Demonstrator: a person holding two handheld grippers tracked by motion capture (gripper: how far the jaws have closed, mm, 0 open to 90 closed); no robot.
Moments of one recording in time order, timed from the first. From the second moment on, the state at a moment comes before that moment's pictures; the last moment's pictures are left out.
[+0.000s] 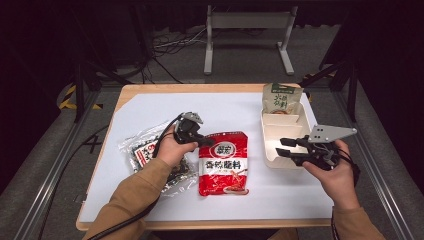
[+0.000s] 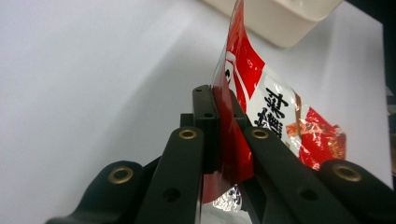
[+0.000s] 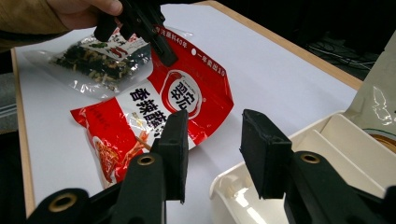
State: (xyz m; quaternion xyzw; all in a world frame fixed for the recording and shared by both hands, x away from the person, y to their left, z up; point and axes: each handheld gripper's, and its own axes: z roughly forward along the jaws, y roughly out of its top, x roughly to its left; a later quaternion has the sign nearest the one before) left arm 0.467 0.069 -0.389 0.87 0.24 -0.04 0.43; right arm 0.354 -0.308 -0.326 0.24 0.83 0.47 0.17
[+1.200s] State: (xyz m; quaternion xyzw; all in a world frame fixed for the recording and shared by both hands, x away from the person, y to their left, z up) left arm 0.384 0.077 -0.310 0.86 0.11 0.01 0.50; right arm 0.337 -0.297 -0.310 0.19 0.85 0.47 0.13
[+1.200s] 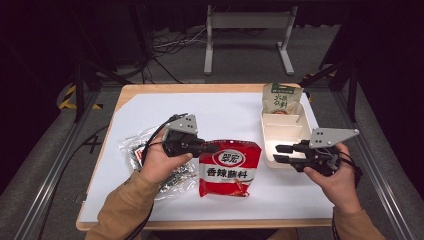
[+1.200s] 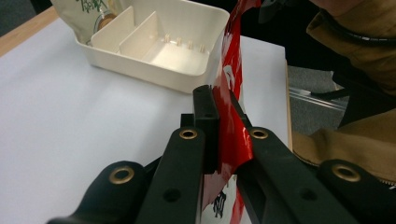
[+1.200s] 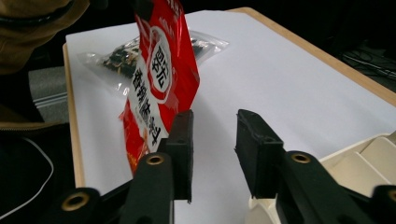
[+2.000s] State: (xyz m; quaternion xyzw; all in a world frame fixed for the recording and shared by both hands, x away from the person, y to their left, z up) left arm 0.347 0.074 -0.281 0.84 0.06 0.04 0.53; right arm 0.338 -0.272 -0.328 0.13 0.88 0.45 0.09
